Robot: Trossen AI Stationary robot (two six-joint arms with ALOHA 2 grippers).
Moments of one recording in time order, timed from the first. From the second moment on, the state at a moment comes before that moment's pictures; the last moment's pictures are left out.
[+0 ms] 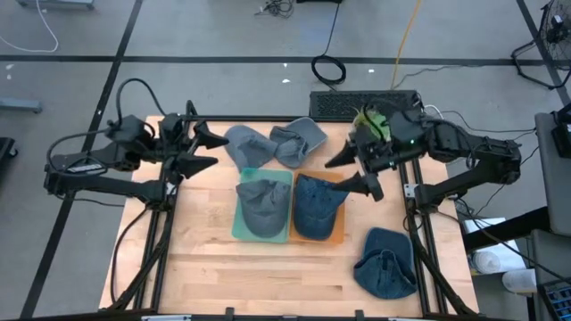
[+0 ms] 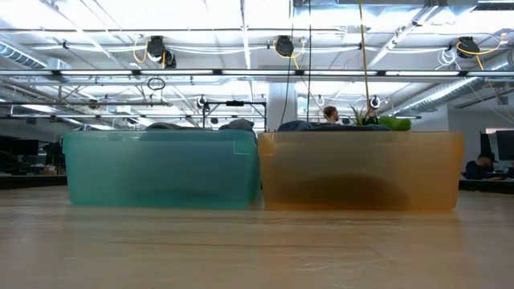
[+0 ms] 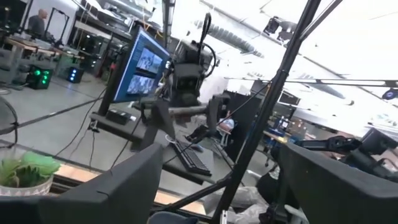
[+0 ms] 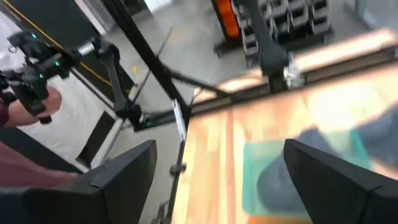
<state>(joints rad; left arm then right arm) 0.11 0.77 0.94 0.10 0.24 -0.46 0.05 1.21 1.55 -0.66 -0.24 0.41</state>
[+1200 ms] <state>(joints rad) 0.00 0.77 0.94 0.11 0.24 -0.45 0.36 1.29 1.37 -1.27 -0.24 -0.01</state>
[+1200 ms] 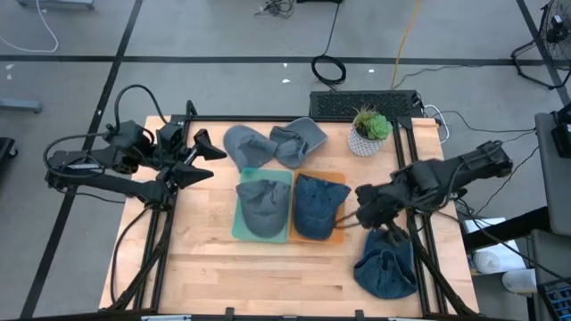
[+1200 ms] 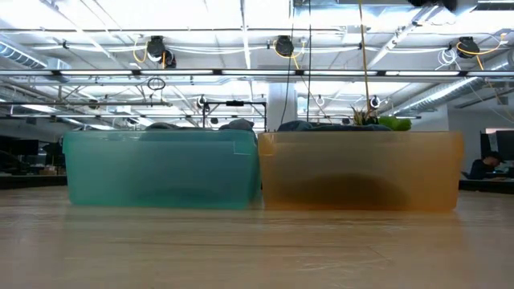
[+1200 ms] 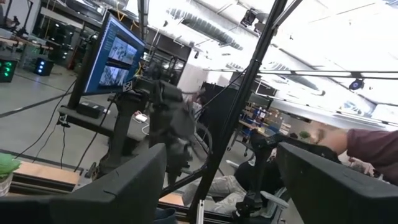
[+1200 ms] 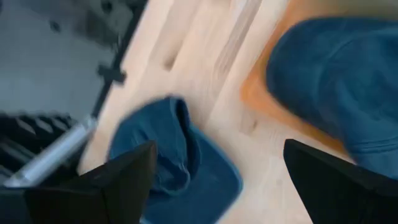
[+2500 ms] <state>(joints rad) 0.01 0.78 0.94 0.11 0.22 -0.54 0.34 1.39 0.66 -0.64 -0.45 -0.21</state>
